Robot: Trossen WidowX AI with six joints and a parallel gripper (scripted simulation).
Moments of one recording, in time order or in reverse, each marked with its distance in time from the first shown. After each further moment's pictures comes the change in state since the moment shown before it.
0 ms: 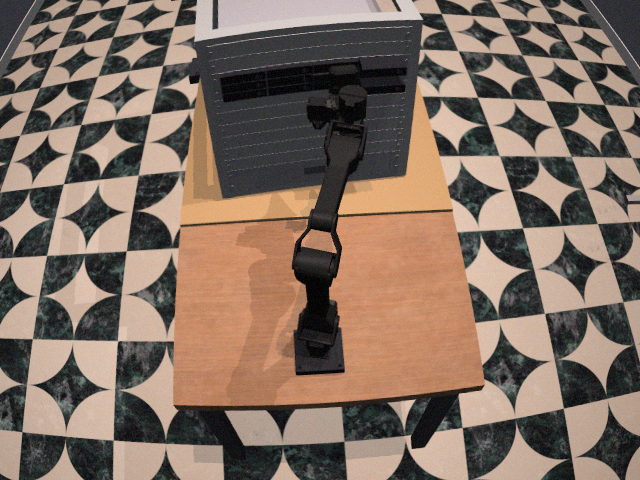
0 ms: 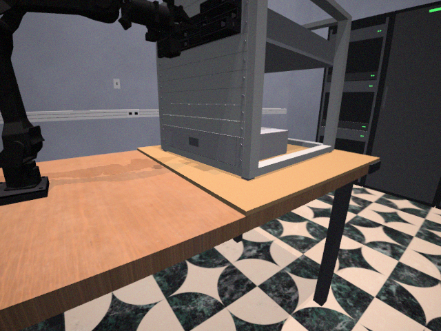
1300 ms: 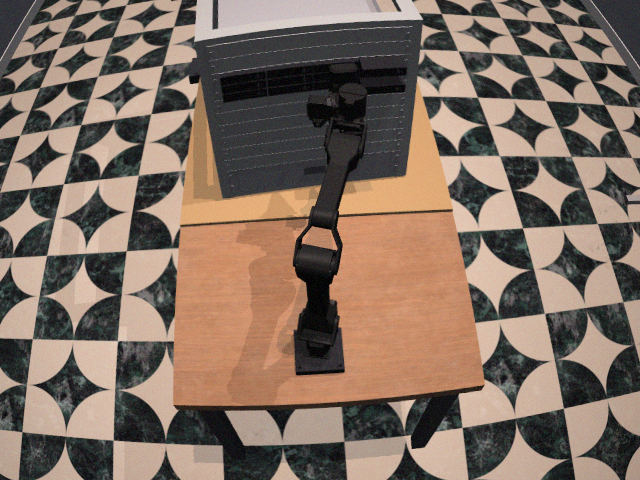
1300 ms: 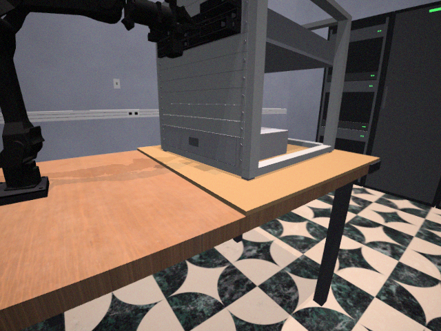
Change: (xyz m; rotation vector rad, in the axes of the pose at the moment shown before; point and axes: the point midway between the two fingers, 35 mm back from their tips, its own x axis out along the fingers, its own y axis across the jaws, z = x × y) arm 0.007 0.000 -0.001 -0.001 0.000 -0.003
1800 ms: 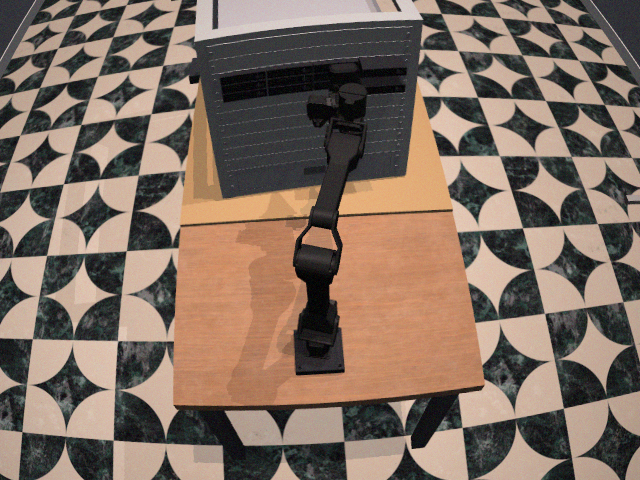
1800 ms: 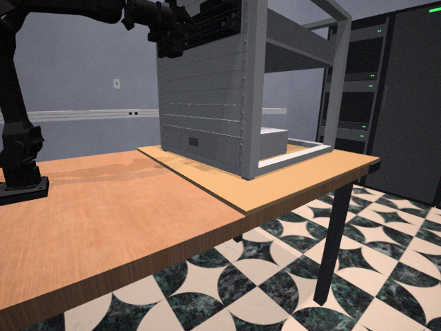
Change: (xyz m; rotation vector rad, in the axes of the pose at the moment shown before) arm 0.000 0.000 0.000 0.000 0.000 0.000
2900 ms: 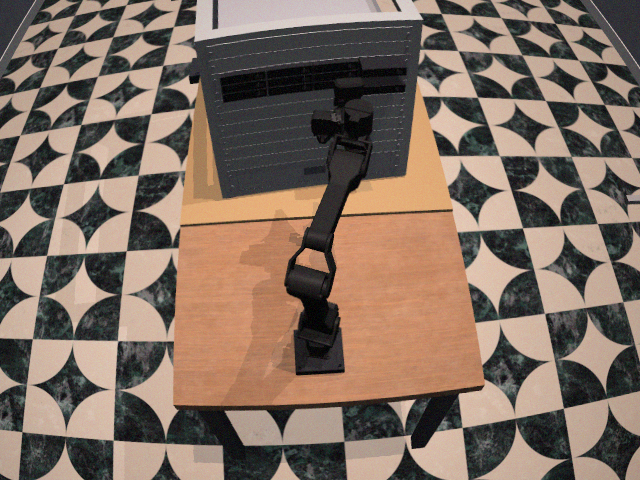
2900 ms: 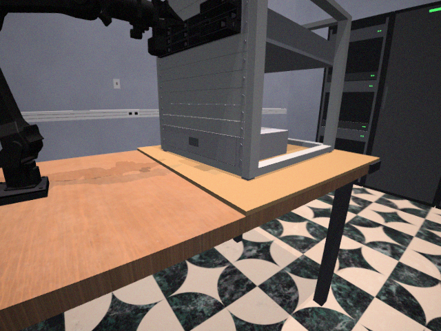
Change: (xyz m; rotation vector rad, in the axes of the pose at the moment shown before) arm -0.053 0.001 -0.002 0.000 0.005 0.000
